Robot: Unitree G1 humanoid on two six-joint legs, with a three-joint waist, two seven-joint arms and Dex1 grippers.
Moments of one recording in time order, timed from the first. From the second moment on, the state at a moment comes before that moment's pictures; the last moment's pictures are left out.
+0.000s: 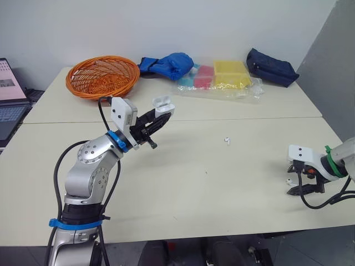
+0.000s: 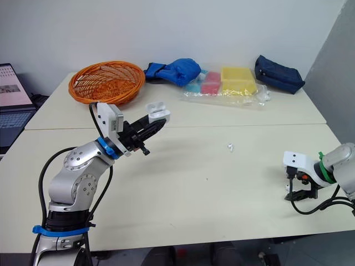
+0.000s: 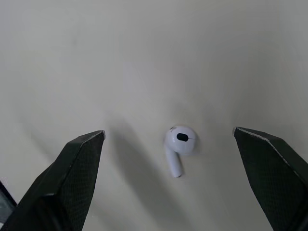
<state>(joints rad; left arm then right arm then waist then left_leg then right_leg) -0.43 0.45 0.11 -0.19 -0.47 0.37 -0.71 -0.47 -1.14 0.28 0.15 -0.04 0.60 1.44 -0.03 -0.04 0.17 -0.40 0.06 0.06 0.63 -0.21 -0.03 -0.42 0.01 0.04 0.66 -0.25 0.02</state>
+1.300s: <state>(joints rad) -0.44 0.47 0.11 -0.19 -0.47 0.37 -0.71 -0.45 -1.11 0.26 0.11 -0.01 0.74 1.35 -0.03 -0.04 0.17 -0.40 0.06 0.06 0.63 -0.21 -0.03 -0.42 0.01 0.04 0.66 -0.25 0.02</state>
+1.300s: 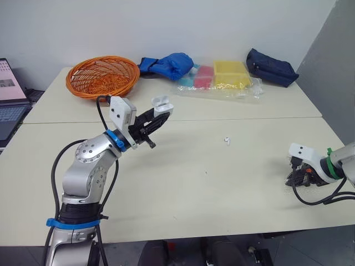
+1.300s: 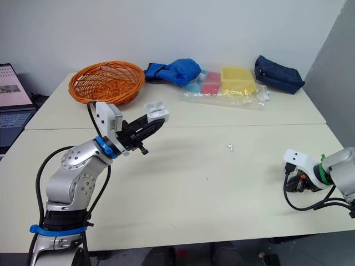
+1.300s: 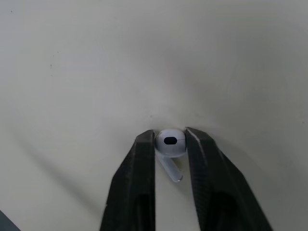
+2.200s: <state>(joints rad) -0.50 0.37 0.07 -0.11 -0.44 0.28 -0.71 -0.85 -0.60 -0.02 -0.20 0.41 0.63 1.03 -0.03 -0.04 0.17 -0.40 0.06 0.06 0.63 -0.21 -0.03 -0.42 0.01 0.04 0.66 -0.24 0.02</state>
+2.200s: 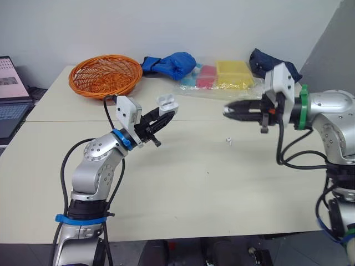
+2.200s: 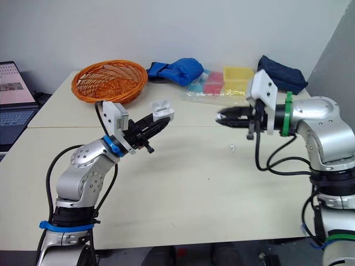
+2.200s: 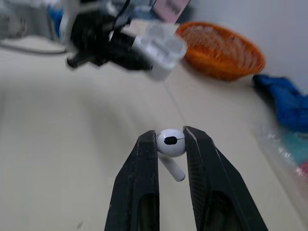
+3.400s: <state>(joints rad) -0.62 0.21 0.03 0.00 -0.33 0.10 -0.56 -0.83 0.08 -0.16 -0.27 0.76 0.85 0.14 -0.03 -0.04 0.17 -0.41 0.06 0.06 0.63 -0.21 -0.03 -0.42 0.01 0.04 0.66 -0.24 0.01</state>
